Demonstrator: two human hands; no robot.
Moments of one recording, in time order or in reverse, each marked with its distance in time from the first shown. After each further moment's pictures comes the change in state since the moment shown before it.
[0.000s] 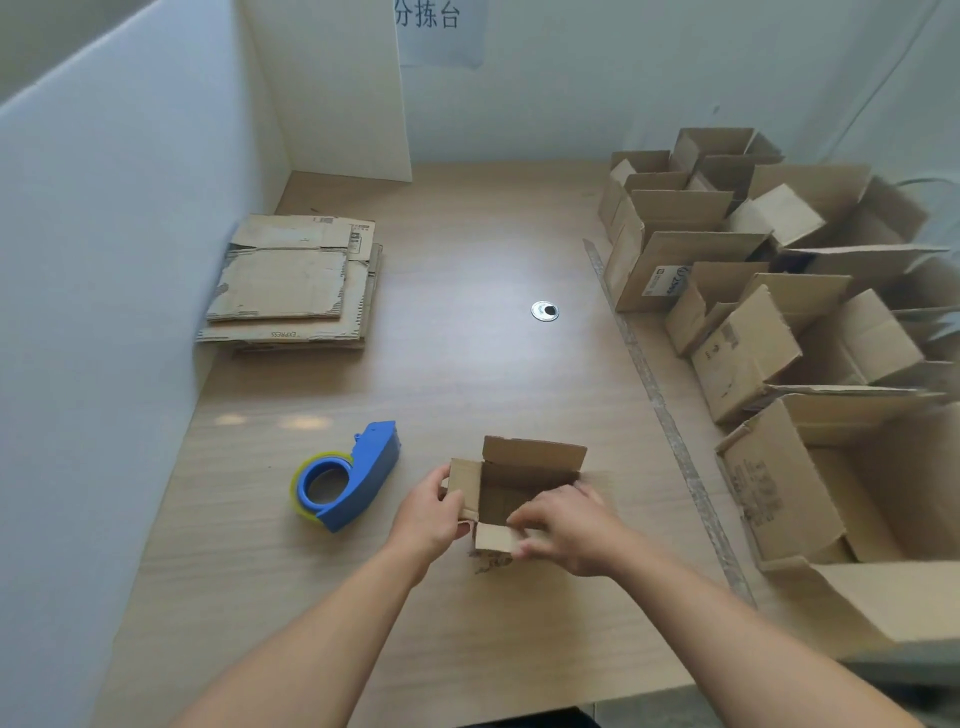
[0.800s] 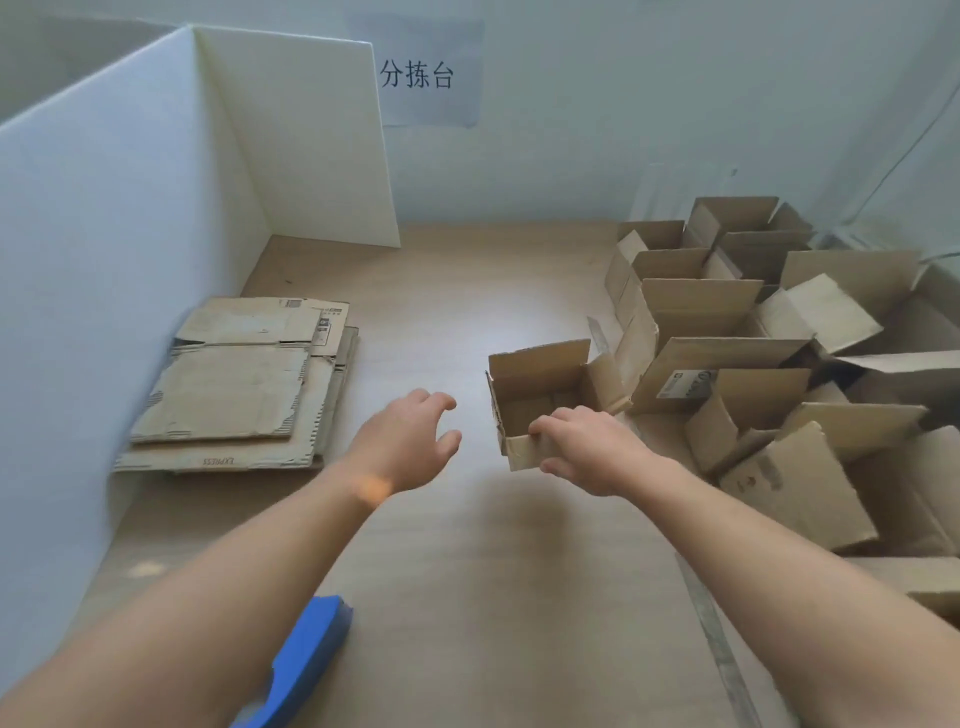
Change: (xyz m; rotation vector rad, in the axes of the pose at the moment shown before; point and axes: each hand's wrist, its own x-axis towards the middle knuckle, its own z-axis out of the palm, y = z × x) left_hand 0.168 0.207 -0.034 1.005 0.141 0.495; right_hand 0.154 0.105 -0.199 -0.266 0.208 -0.008
